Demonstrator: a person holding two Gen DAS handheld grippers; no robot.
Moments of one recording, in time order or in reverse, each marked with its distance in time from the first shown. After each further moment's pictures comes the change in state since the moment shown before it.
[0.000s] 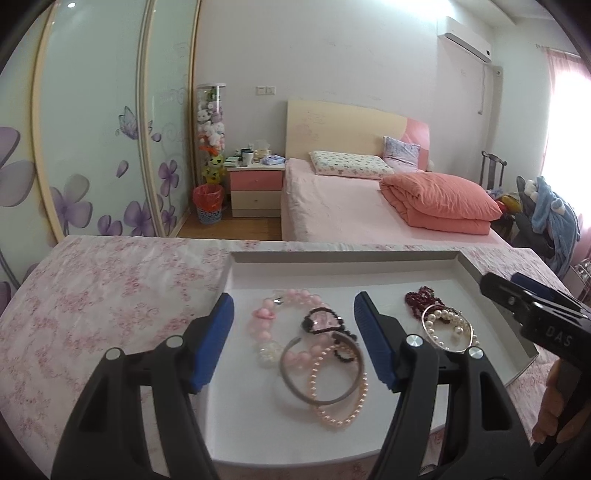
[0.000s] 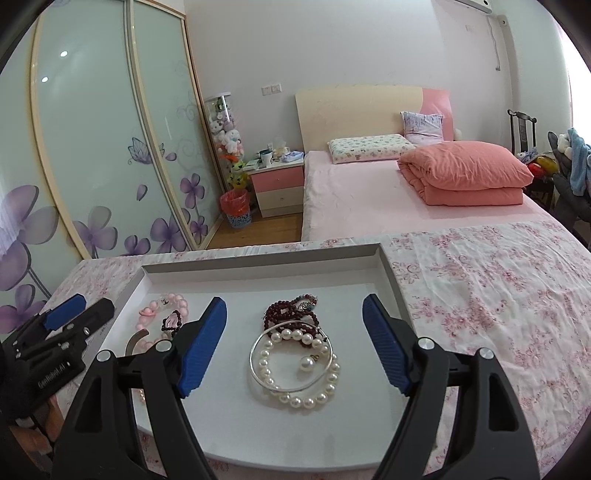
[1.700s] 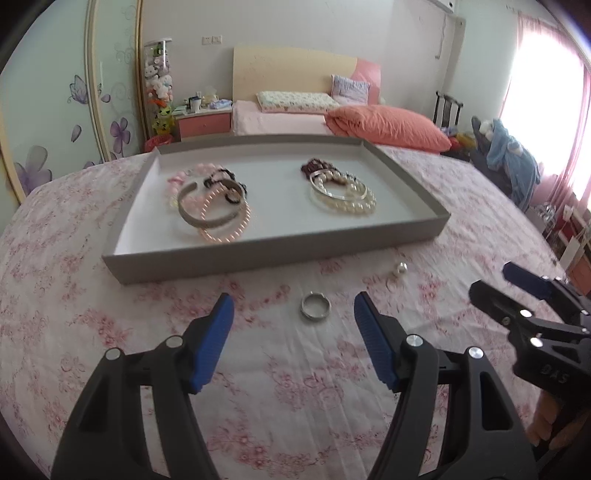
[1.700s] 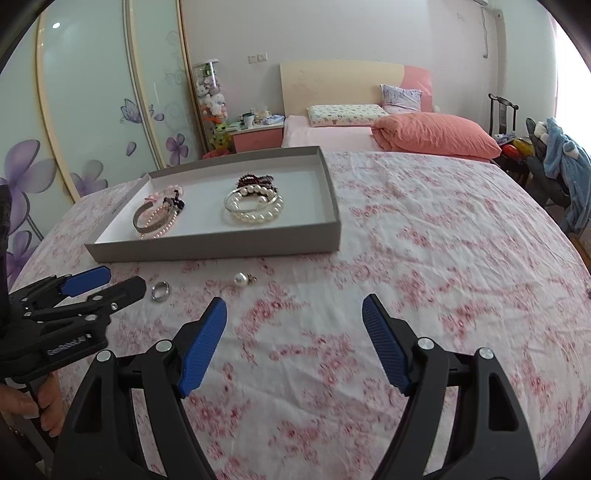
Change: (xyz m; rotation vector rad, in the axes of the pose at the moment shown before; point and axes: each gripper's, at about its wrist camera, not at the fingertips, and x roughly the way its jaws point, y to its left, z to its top) left arm -0.059 -0.075 -0.096 0.105 0.254 -0.162; right arm -0.105 -0.032 -0.104 -0.024 0.134 -0.095
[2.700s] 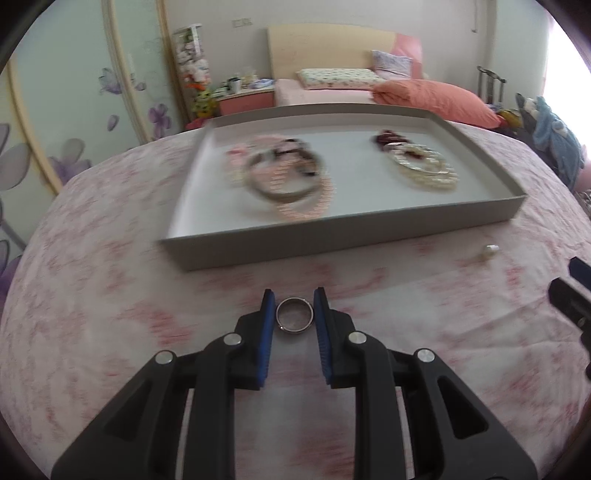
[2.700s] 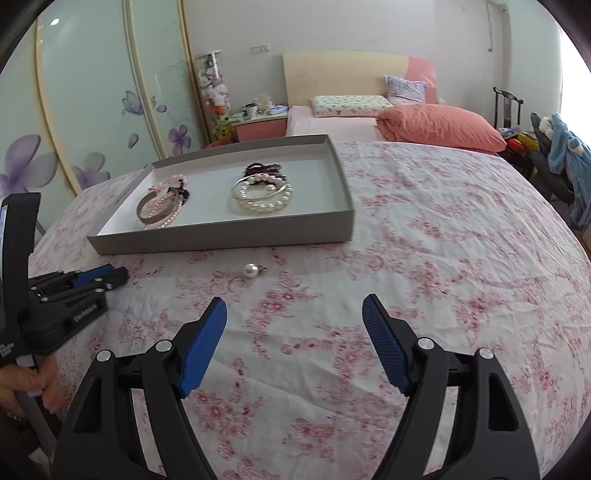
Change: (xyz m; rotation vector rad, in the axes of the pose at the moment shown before) left arm 0.014 0.048 -0.003 -0.020 0.086 0.216; right arm 0.009 0.013 0.001 -0.015 0.041 0.021
